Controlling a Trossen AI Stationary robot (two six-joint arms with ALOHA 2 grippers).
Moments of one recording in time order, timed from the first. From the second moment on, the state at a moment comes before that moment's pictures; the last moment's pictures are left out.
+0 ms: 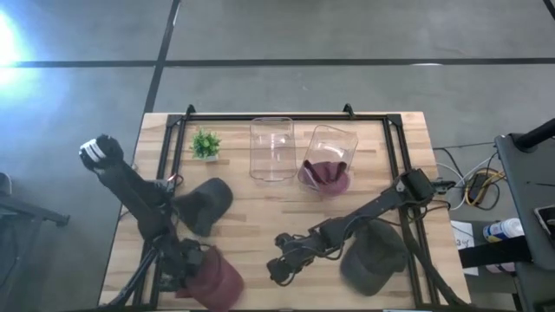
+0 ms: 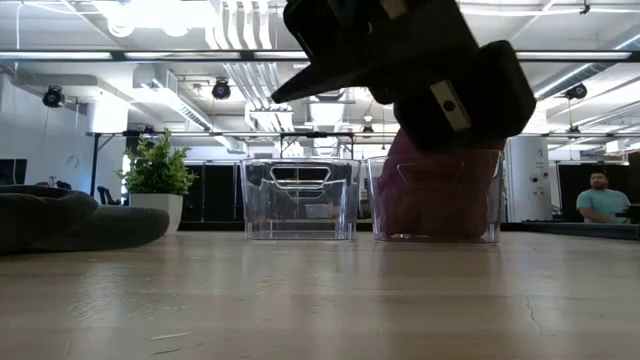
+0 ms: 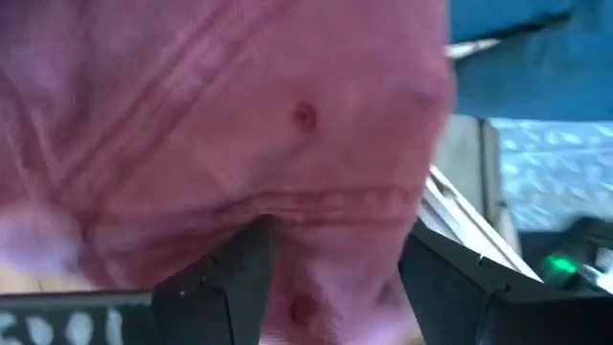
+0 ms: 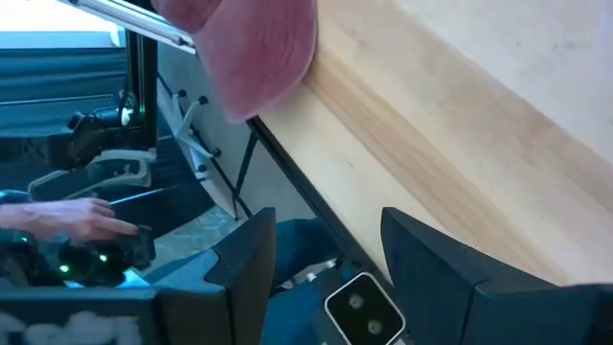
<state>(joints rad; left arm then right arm) -0.97 1.30 0.49 -0.03 0.20 -0.96 0.45 2.03 1.38 -0.04 -0.13 1.56</state>
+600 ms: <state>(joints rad) -0.59 1.62 0.55 0.23 -0.16 -1.01 0.49 2.01 1.38 -0.29 -0.12 1.66</state>
